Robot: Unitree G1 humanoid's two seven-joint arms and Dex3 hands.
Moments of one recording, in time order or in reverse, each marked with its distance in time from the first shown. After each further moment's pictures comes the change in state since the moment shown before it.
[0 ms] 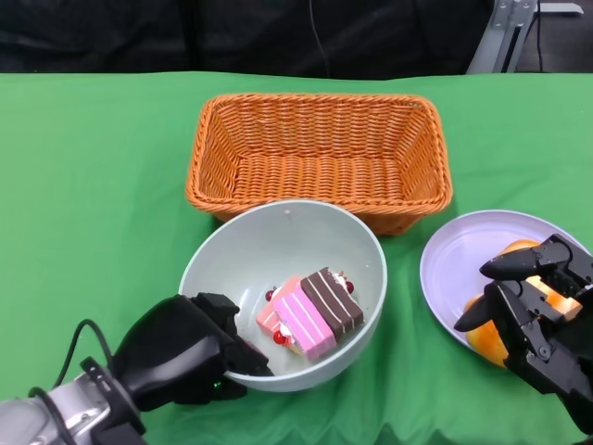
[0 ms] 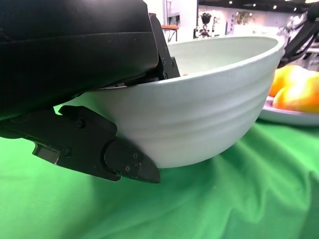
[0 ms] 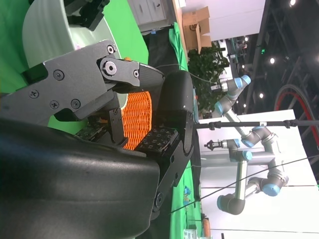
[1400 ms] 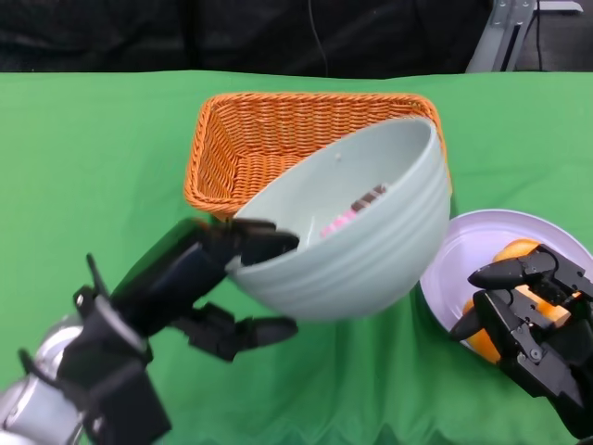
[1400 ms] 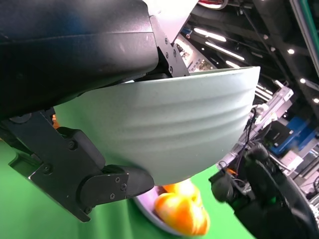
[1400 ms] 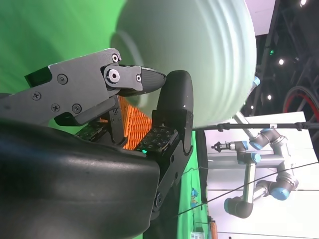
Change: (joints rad) left arm 0.056 -0.145 0.318 -0.370 -0.834 -0.001 -0.841; right arm -0.009 0.000 0.013 0.076 -0.033 -0.043 0.018
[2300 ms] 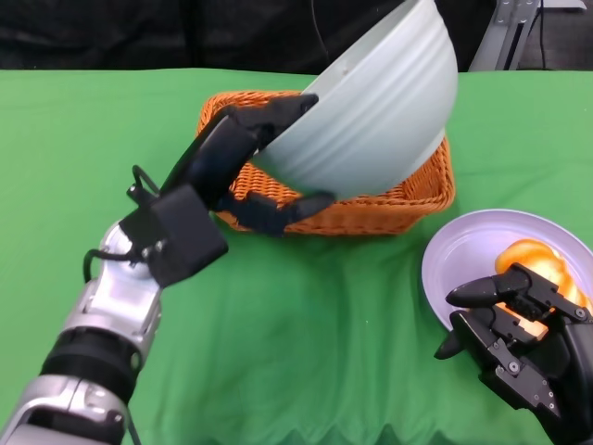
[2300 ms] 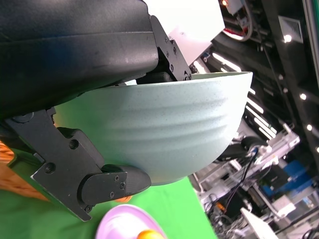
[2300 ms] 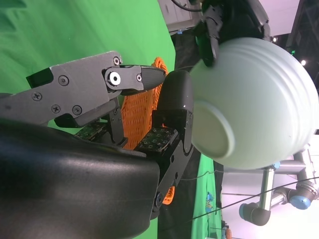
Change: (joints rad) left arm -0.371 -0.232 0.151 0.464 -0.007 0.023 -0.030; right arm -0.003 0.007 0.026 0.089 -0.065 -0.055 -0.009
